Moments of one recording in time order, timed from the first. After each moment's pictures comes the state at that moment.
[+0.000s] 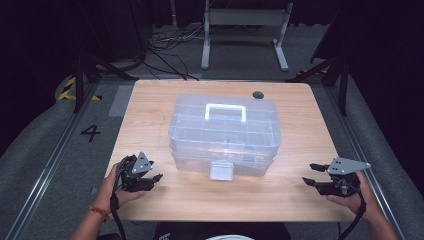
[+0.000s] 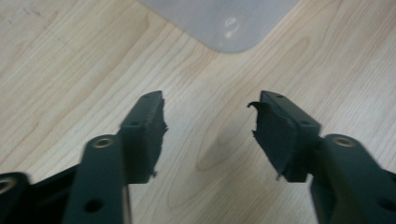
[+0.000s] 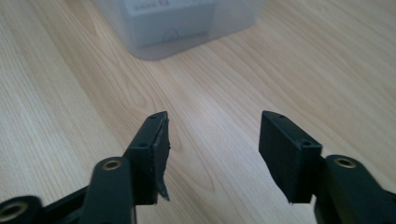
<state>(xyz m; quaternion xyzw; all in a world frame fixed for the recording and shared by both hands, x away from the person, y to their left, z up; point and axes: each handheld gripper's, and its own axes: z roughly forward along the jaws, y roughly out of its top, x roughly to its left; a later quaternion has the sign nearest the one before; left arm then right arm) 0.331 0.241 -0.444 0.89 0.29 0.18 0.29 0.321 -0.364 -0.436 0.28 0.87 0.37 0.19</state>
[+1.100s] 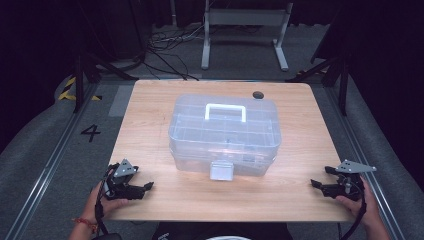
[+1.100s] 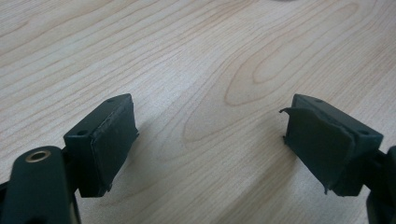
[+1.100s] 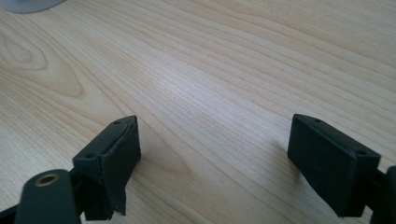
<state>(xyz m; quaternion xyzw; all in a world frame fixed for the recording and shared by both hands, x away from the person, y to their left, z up) 0.326 0.283 -0.482 0.85 0.38 0.15 0.34 0.332 -0.407 -0.488 0.42 0.81 0.36 0.18</state>
